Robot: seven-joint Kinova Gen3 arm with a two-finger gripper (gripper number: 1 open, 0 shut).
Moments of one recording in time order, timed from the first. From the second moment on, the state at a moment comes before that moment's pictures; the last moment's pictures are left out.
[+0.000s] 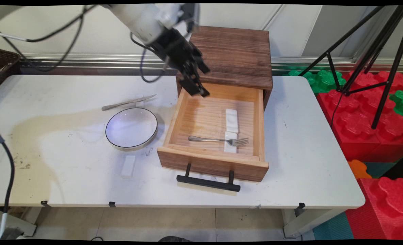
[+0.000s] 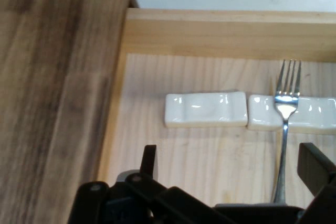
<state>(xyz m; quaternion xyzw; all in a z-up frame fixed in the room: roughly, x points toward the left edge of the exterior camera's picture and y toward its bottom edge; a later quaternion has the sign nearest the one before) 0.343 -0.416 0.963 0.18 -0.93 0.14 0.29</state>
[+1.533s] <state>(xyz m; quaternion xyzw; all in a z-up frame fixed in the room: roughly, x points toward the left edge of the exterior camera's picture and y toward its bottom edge) 0.536 -0.373 0.938 0.34 -0.91 0.19 0.15</state>
